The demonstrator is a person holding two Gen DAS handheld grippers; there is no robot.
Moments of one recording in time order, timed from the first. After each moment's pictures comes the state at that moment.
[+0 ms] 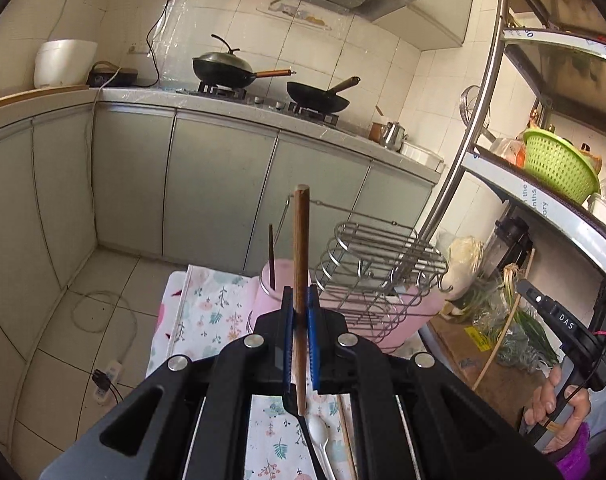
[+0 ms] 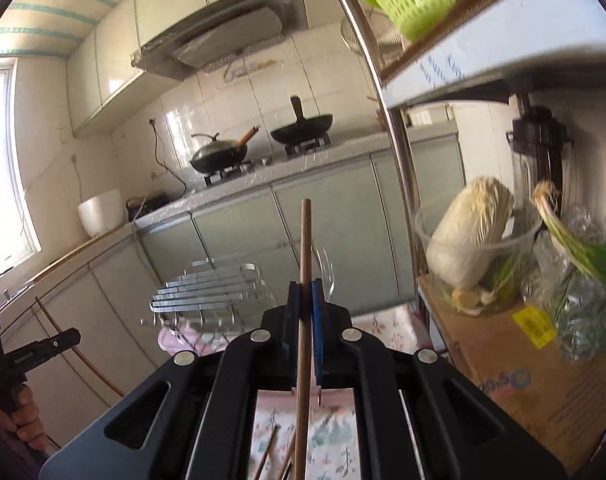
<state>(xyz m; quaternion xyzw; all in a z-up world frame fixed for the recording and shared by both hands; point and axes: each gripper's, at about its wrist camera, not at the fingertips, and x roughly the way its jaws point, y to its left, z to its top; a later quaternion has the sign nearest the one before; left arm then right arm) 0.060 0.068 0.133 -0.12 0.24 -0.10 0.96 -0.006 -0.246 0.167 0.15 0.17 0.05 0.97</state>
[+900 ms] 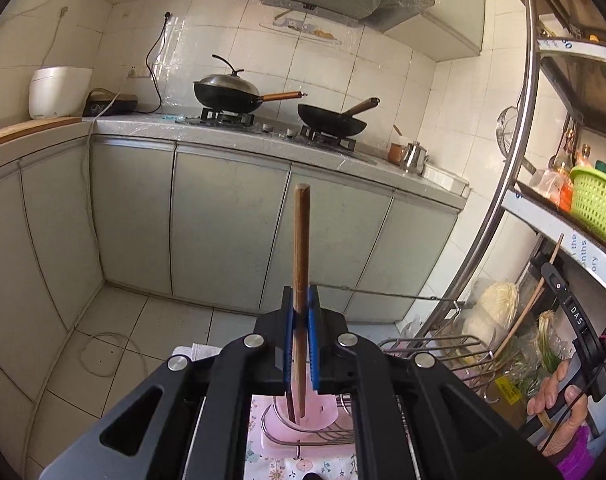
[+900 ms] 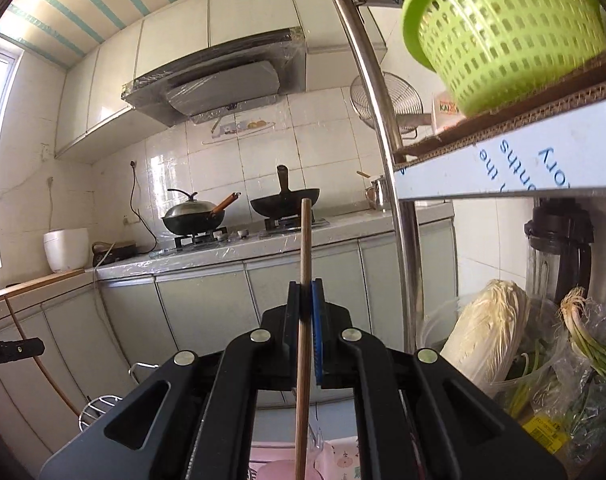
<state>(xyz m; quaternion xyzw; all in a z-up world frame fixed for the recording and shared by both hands) 0.182 0.064 0.159 -0.10 0.23 -0.07 0.96 0.106 -0.242 0.191 0.10 0.07 -0.01 0.99</state>
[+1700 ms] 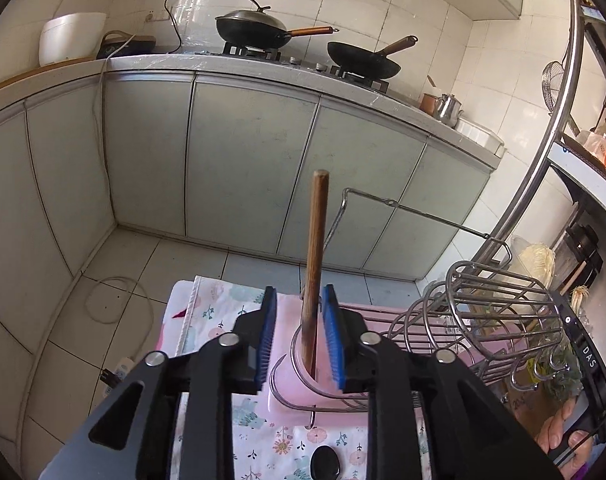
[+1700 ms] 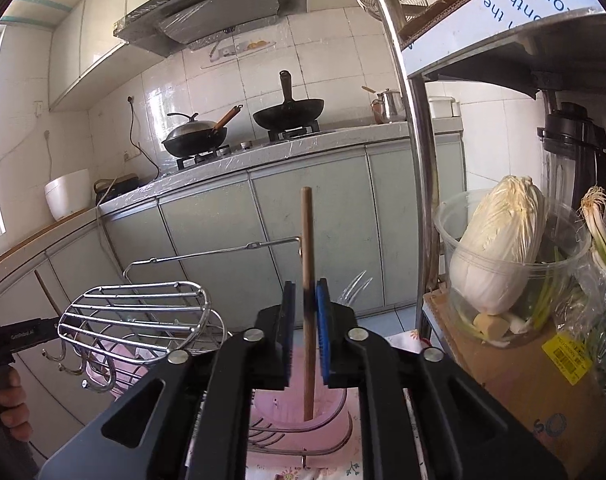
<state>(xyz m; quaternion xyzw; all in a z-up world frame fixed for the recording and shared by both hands) 0.209 0.058 0.085 -0.12 0.32 -0.03 0.94 0.102 -0.216 0.118 0.11 0.20 0.02 0.97</state>
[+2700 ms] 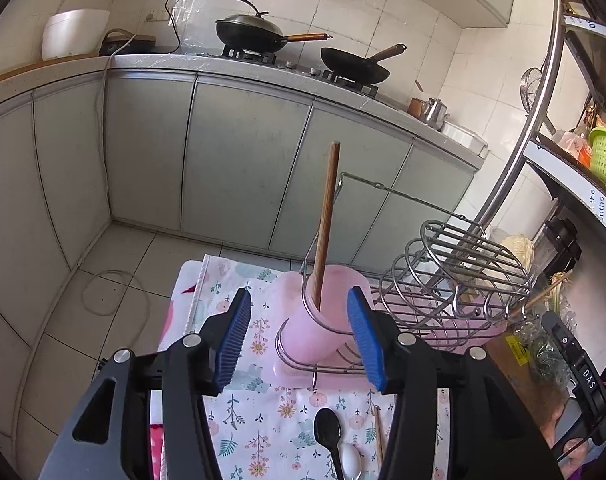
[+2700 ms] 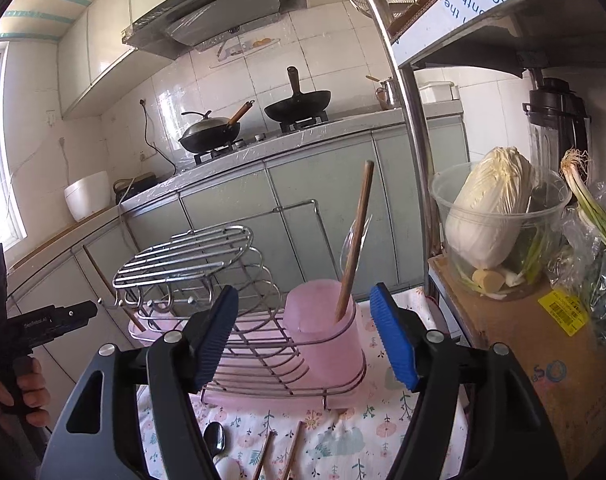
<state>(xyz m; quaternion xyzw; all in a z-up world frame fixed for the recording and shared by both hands) 0.153 0.080 0.085 -0.13 0.31 -0.06 0.94 0.032 -0.214 0.113 0.14 0.22 0.04 0.96</state>
